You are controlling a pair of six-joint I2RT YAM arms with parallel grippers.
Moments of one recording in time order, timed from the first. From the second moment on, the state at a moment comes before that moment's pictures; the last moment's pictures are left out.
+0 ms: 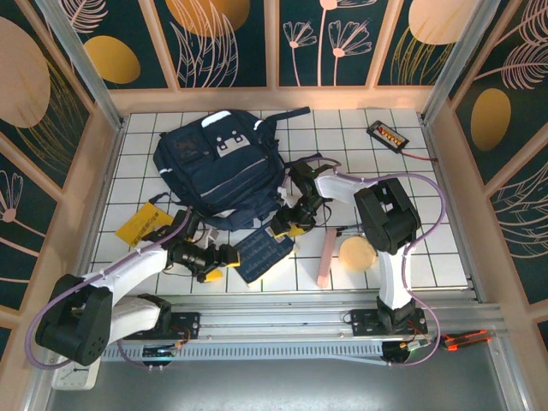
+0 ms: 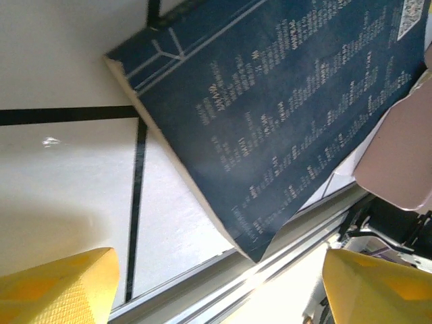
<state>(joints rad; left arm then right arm) -0.39 1.17 0.45 -0.51 0.70 -0.75 0.59 2.02 1.33 -0.85 -0.68 0.10</state>
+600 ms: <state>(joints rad) -0.42 1.29 0.42 -0.30 0.75 -0.91 0.62 2.02 1.26 -0.73 -0.83 0.13</state>
